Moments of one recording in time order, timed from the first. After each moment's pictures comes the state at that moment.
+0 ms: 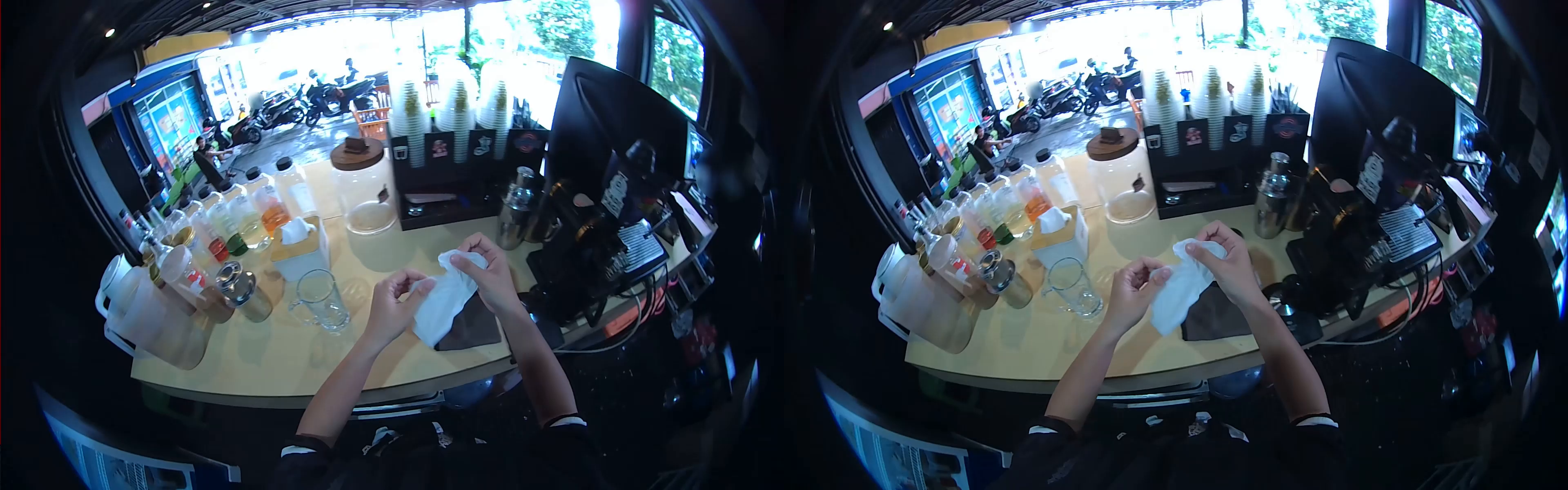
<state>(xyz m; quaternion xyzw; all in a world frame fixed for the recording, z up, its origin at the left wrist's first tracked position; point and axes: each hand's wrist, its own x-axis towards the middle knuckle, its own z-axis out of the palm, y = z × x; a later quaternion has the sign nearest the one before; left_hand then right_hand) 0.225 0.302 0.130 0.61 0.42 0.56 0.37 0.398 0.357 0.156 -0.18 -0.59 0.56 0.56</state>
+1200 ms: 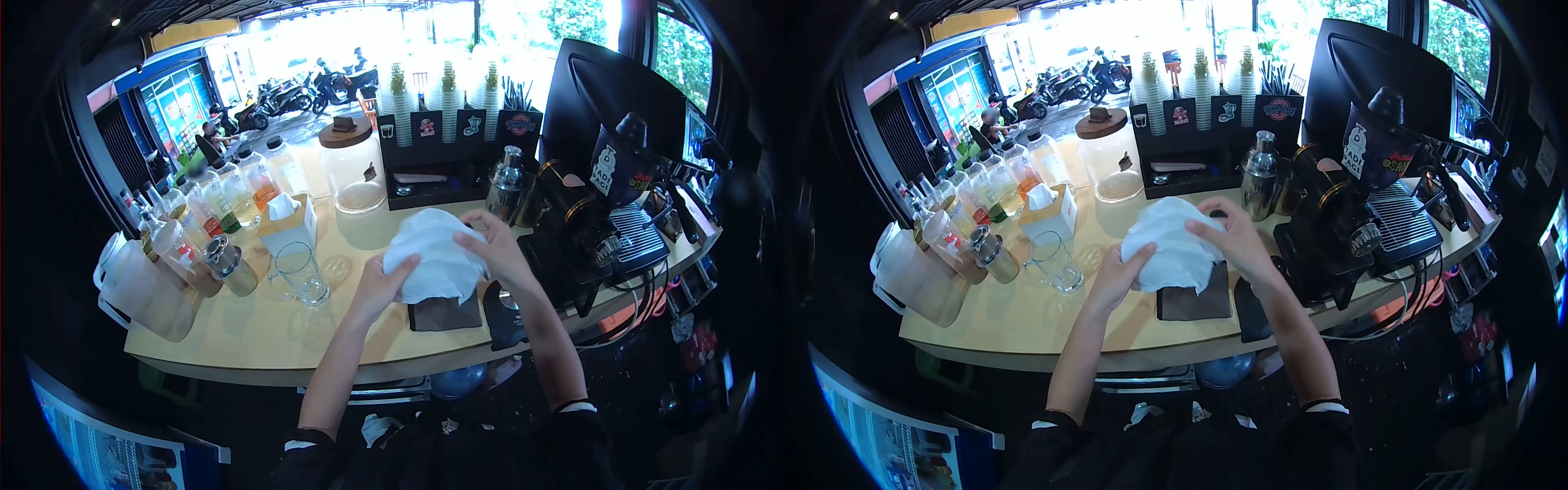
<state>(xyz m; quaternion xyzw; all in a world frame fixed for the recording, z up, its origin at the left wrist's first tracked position) 0.257 0.291 0.135 0.55 0.46 0.52 0.46 0.459 0.358 0.170 -0.30 -0.64 0.58 0.41</state>
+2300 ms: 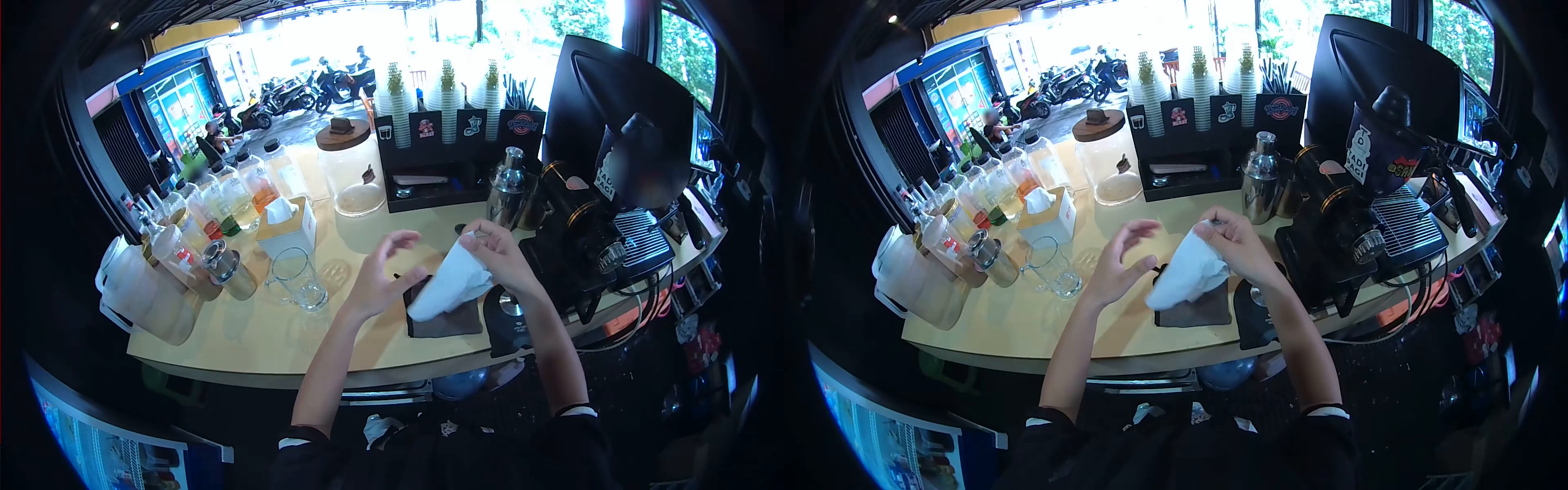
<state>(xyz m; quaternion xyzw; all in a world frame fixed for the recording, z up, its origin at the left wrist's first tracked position) 0.256 0.312 0.143 0.68 0.43 0.58 0.13 0.467 0.370 0.162 -0.21 -0.64 0.61 0.42</state>
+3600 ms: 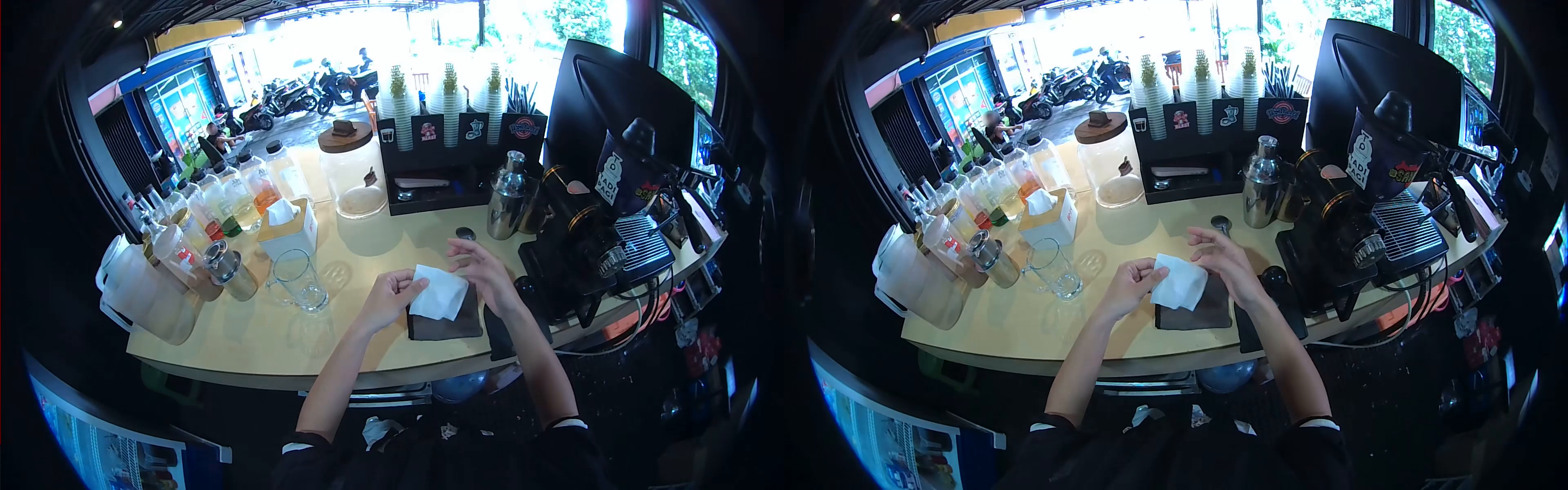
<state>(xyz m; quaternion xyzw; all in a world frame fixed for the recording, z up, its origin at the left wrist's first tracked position) 0.257 0.313 0.097 0.56 0.42 0.50 0.51 0.458 0.360 0.124 -0.16 -0.59 0.65 0.45</state>
